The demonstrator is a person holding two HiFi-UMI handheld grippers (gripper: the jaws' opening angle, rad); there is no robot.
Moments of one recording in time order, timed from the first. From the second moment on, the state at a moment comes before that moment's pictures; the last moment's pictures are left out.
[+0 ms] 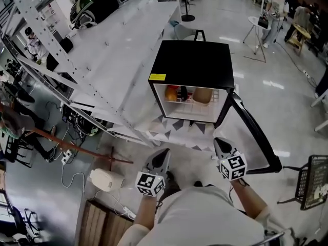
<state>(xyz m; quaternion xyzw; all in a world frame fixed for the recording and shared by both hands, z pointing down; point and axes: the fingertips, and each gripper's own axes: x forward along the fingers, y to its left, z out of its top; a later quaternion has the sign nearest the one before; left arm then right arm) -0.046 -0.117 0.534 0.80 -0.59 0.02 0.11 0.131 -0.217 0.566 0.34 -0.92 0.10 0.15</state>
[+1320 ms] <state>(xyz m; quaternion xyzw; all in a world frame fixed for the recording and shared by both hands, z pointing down) -0.133 -0.224 0.560 0.87 -0.47 -0.01 0.14 0.027 -0.376 0.619 0.40 -0.84 -0.12 0.34</state>
